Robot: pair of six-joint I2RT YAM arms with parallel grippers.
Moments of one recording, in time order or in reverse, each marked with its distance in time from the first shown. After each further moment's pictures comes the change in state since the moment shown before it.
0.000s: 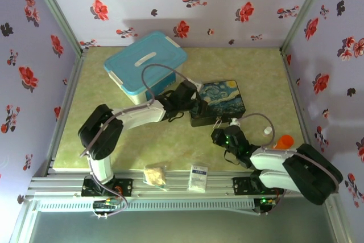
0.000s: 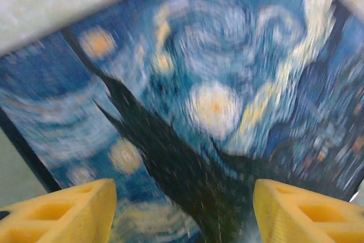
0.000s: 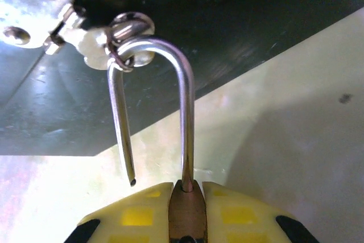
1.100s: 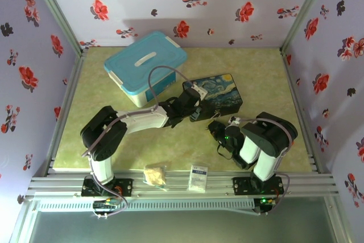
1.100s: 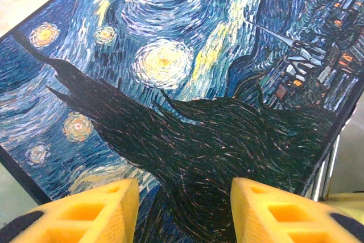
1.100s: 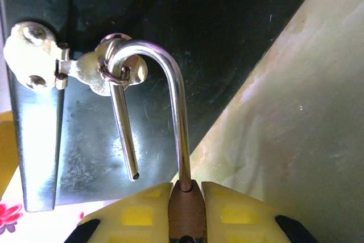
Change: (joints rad) left arm -0.042 -0.001 -0.076 0.105 -0.135 0.195; right arm -0.023 0.532 -0.032 0.816 0.033 0.307
